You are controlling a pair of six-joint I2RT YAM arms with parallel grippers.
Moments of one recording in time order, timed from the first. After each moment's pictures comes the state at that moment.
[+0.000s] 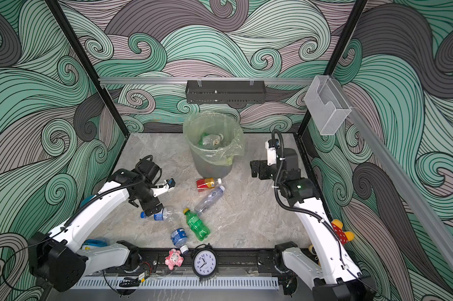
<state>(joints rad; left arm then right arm) -0.36 1.23 1.02 -1.22 -0.05 0.64 0.21 1.00 1.05 -0.62 -0.09 0.12</state>
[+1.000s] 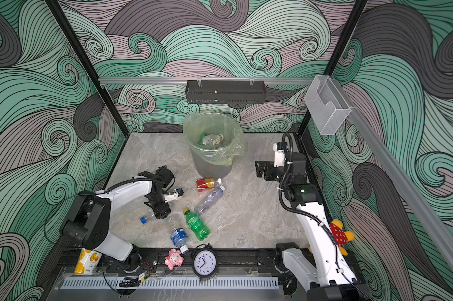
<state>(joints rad) -0.38 1.58 0.91 -0.97 -0.09 0.62 0.09 0.96 0.95 -0.52 -0.21 0.14</state>
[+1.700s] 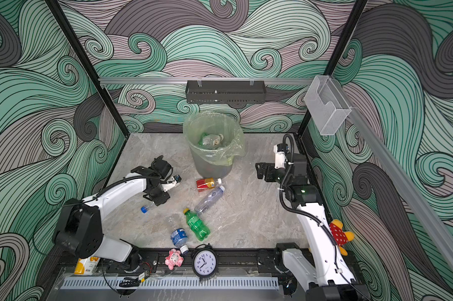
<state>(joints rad) -0.34 1.42 1.00 -0.94 -0.16 0.50 0.06 0.97 0.94 -0.54 -0.26 0.14</state>
